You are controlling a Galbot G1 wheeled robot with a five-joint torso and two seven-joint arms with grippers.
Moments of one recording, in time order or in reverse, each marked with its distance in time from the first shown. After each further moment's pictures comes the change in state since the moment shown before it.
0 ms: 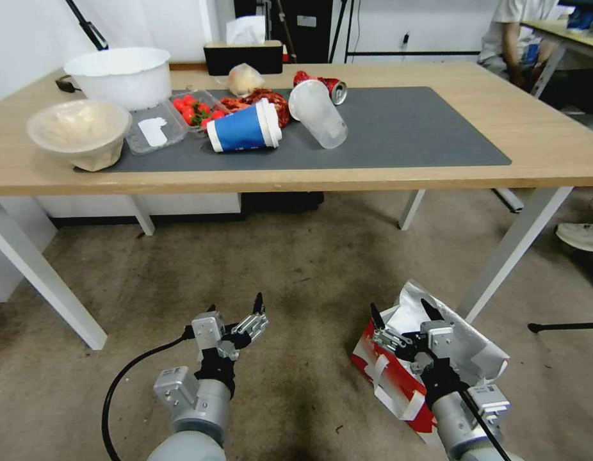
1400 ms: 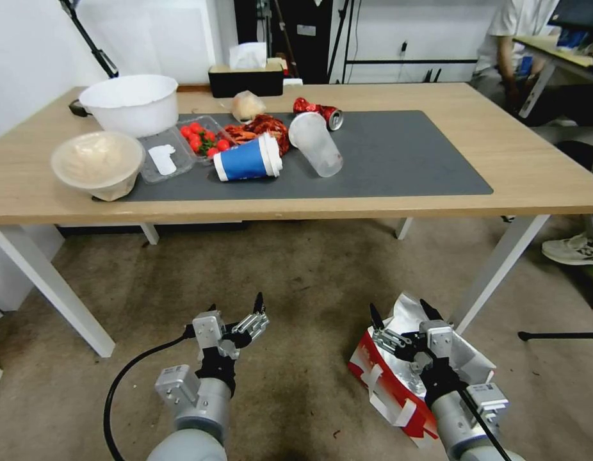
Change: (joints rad) left arm -0.005 -0.007 0.000 0.003 -0.003 0.006 -0.003; right arm 0.004 -0.001 -0.001 0.000 0.000 -0.015 -0.001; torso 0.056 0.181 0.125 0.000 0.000
